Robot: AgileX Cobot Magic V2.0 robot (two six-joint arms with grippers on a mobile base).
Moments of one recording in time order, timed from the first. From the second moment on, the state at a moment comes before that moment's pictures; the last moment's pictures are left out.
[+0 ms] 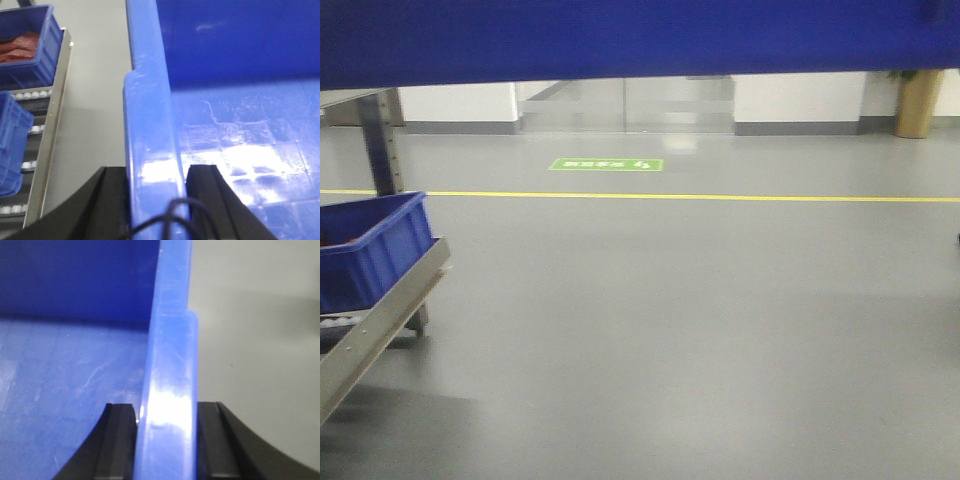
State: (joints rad) left arm -0.20 1.17 -1.55 0.14 1.09 -0.18; right arm 0.38 1.19 -1.58 -0.17 1.14 0.20
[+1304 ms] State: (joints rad) left arm -0.20 1.17 -1.55 0.14 1.09 -0.18; right arm 0.38 1.18 -1.58 -0.17 1.14 0.20
